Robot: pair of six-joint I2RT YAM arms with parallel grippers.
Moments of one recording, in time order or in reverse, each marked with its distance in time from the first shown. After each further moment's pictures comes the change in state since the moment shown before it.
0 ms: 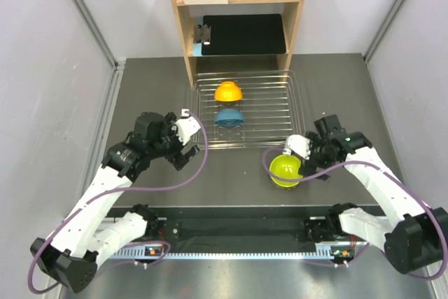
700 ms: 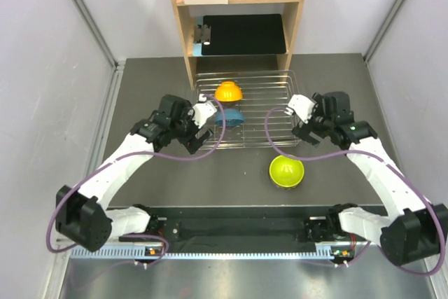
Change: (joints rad) left arm 0.000 0.370 0.071 0.172 -0.047 -0.014; right arm -0.038 0.104 0.110 0.406 0.013 0.188
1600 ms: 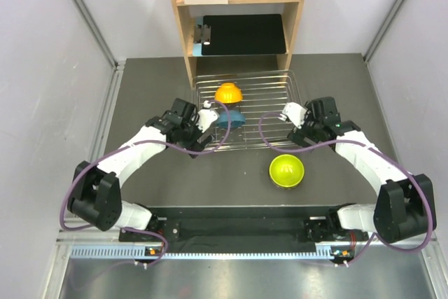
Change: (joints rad) left arm 0.000 0.138 -0.026 -0.008 -0.099 -0.024; right arm -0.003 0.127 -0.094 0.127 0.022 -0.013
